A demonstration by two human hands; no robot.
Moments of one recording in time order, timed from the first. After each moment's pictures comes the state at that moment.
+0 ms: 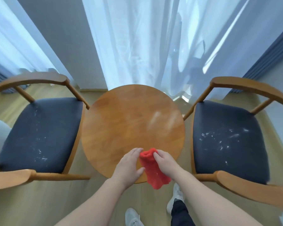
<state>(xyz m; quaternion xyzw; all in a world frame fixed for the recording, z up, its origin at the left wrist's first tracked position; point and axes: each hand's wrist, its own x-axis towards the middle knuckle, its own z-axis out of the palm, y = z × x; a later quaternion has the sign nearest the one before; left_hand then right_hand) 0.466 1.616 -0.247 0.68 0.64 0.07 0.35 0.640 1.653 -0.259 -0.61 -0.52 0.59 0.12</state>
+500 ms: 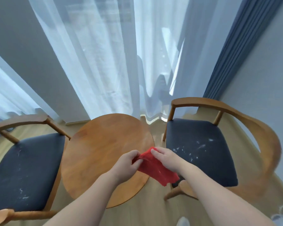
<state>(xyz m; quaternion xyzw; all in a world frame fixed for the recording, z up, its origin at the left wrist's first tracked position) 0.594 1.662 -0.120 0.67 0.58 0.14 0.44 0.795 1.675 -0.120 -0.56 -0.52 0.63 0.17</state>
